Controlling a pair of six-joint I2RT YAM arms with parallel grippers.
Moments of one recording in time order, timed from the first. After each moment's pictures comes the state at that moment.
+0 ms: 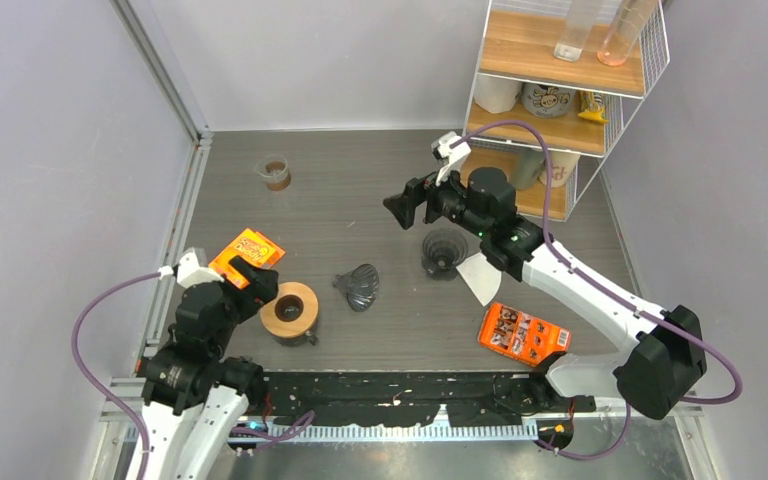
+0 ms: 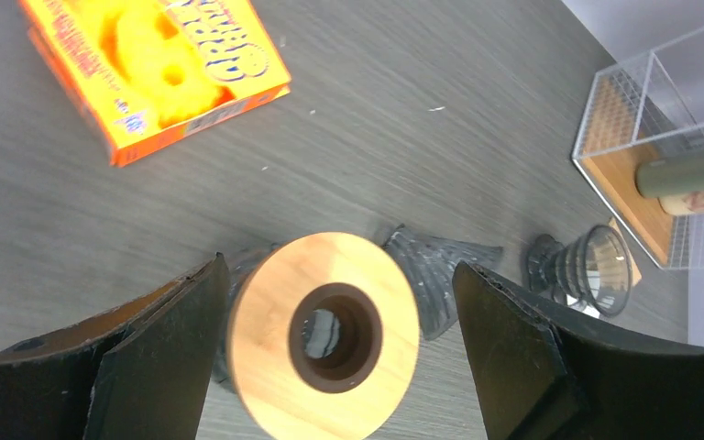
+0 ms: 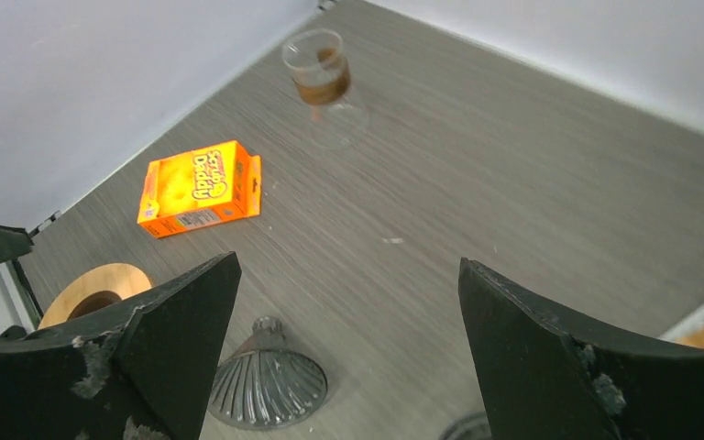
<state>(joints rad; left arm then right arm) -0.28 0.26 0.64 -0.87 -0.28 -0.78 0.65 1.27 1.02 0.16 -0.17 0.16</state>
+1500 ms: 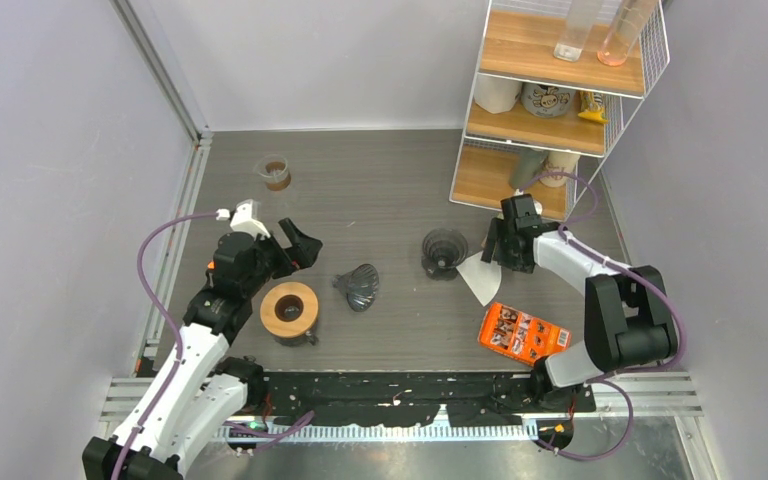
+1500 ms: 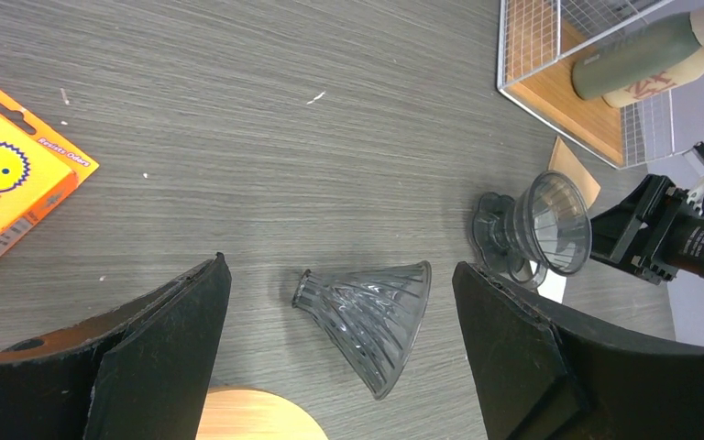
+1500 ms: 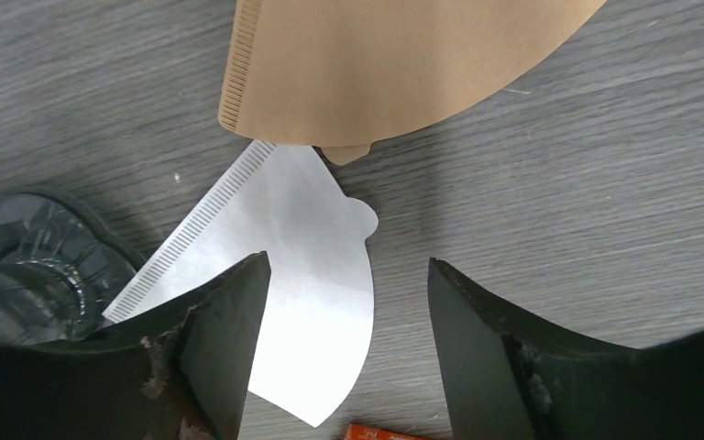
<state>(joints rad) -0.28 0.73 0.57 -0.24 0.06 -0.60 0.19 1.46 0.81 -0.41 0.15 0.45</state>
